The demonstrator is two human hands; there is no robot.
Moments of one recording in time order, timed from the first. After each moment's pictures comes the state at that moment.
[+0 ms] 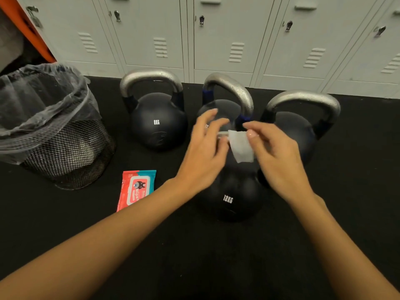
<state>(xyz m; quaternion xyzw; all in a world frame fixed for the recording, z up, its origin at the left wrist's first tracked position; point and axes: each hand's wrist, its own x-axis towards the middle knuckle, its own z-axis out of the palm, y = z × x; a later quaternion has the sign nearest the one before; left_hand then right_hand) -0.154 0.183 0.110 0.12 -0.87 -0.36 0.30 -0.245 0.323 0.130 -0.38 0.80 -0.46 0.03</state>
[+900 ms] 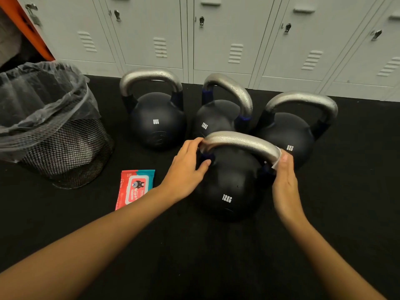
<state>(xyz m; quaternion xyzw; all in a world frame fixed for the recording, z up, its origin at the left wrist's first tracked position) -0.131 0.160 0.074 0.21 -0.89 -0.38 0.15 -0.232 0.352 0.078 -0.17 0.78 -0.59 0.11</state>
